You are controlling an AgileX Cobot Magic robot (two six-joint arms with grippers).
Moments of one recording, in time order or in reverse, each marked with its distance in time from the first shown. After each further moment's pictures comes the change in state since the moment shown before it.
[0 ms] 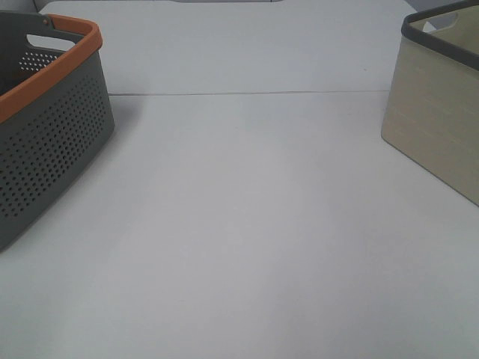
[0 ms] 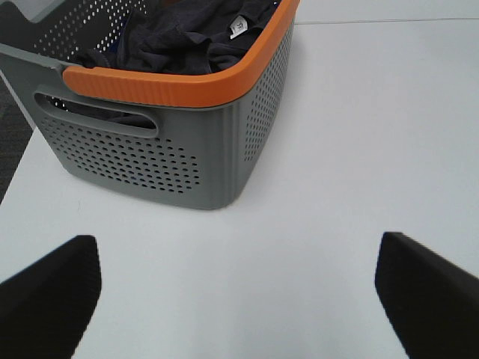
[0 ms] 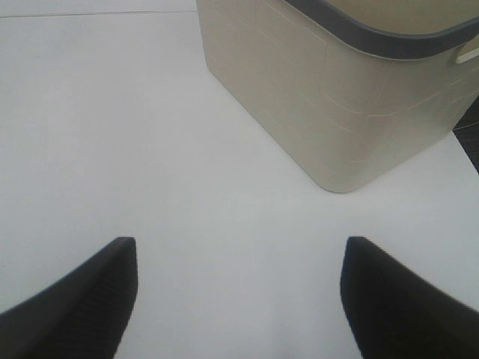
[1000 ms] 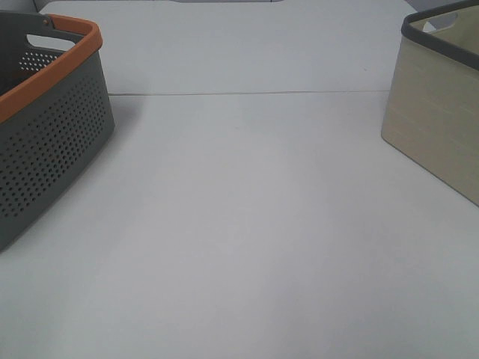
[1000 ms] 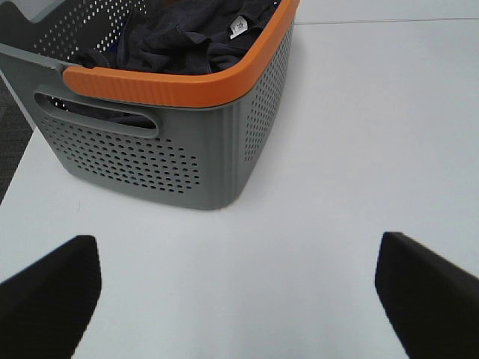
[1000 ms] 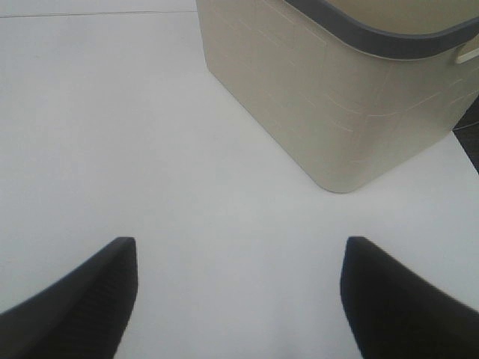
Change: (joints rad) left arm 0.000 0.000 0.000 0.000 0.000 0.000; right arm 0.000 0.000 0.000 0.000 0.000 0.000
